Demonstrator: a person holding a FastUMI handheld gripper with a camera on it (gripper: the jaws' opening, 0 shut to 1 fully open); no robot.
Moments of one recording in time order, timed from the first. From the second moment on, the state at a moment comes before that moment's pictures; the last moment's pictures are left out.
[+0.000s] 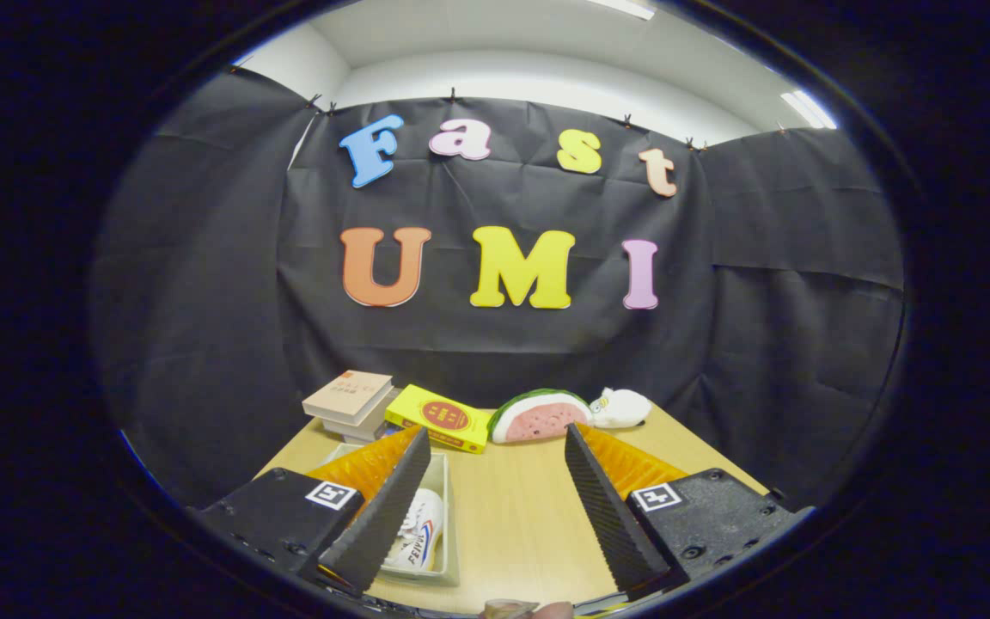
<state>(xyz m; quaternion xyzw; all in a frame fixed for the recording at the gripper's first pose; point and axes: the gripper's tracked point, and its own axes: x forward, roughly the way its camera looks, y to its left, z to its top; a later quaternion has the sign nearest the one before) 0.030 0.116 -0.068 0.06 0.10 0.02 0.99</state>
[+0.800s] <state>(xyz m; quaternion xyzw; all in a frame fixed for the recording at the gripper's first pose) -0.003 0.084 -0.069 0.06 0.10 -0.02 0.99</state>
